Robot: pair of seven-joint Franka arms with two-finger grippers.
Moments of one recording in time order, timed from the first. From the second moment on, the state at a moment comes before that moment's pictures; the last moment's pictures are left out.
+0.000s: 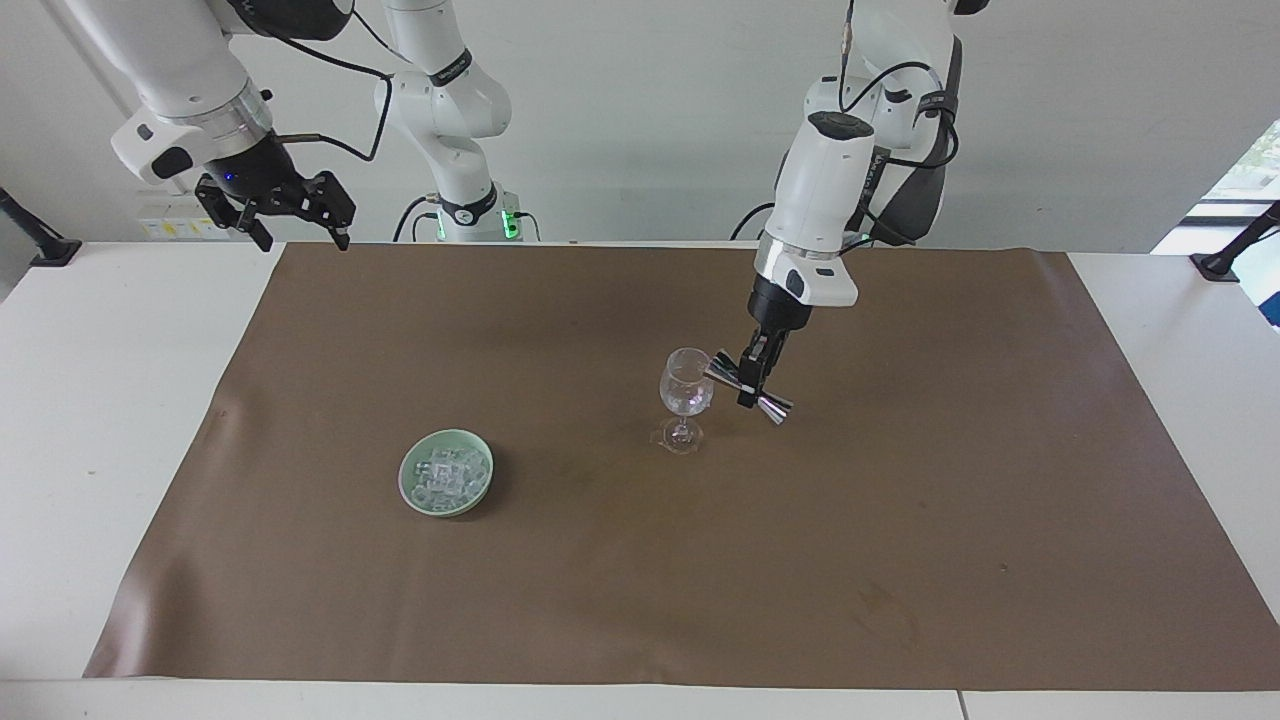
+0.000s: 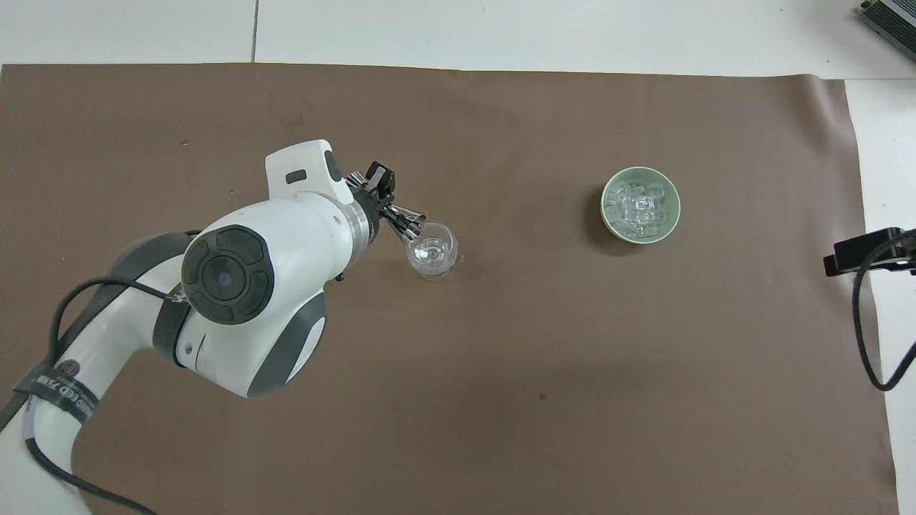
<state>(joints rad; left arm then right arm) -0.40 0.11 -0.14 -1.94 0.04 2.52 -1.52 -0.14 -0.04 0.05 -1.57 0.01 1.45 -0.08</state>
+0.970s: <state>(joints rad) -0.42 0.11 -0.14 -1.94 0.11 2.50 -1.52 -0.14 -0.04 0.05 -1.57 0.01 1.45 -0.08</state>
